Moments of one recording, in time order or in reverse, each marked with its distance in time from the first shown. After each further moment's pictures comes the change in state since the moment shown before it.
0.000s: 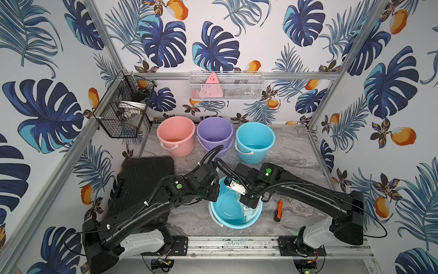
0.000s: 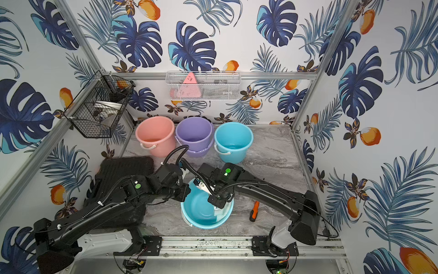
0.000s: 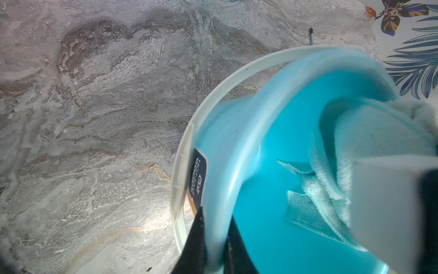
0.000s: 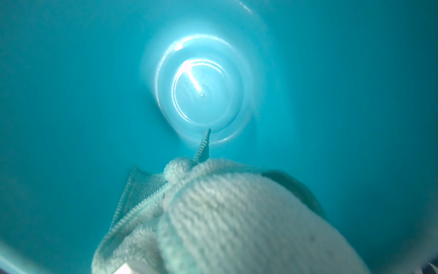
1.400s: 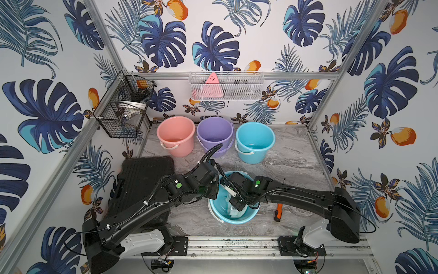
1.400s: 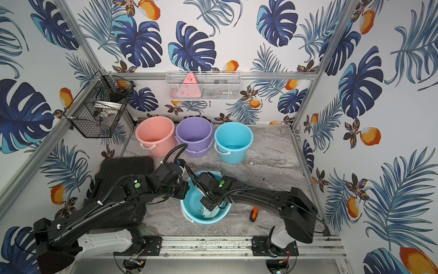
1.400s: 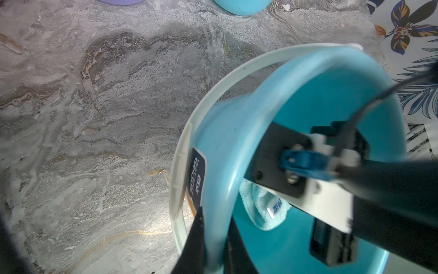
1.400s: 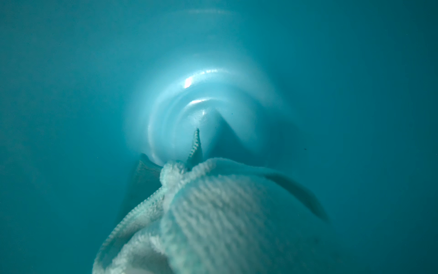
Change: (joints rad) left arm 0.003 0.005 0.016 -0.005 -0.047 -0.022; right arm 0.001 -0.006 -0.263 0.486 0.010 0.219
